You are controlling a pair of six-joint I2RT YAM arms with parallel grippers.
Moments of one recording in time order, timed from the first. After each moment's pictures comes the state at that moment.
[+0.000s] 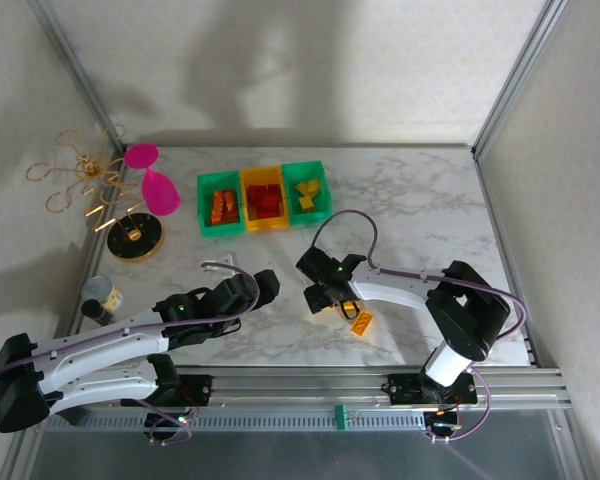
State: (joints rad) left arm -1.01 0.96 0.63 -0.47 -0.49 -1.21; right arm 0.94 1.66 0.95 -0.63 0.21 0.46
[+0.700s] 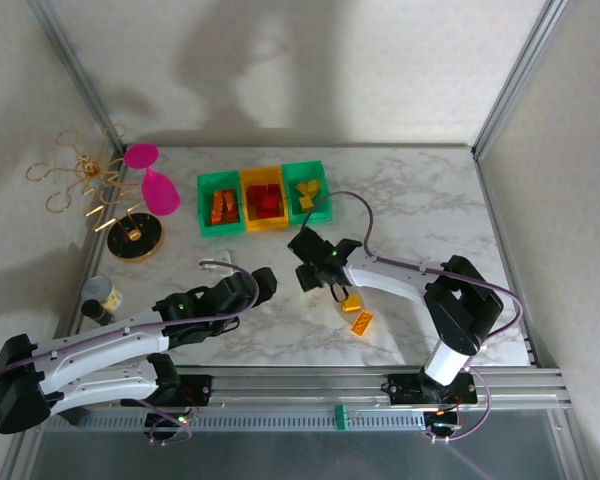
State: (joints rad) left arm -0.98 0.97 0.64 -0.48 -0.52 -1.19; right arm 0.90 1.69 1.14 -0.61 0.26 0.41
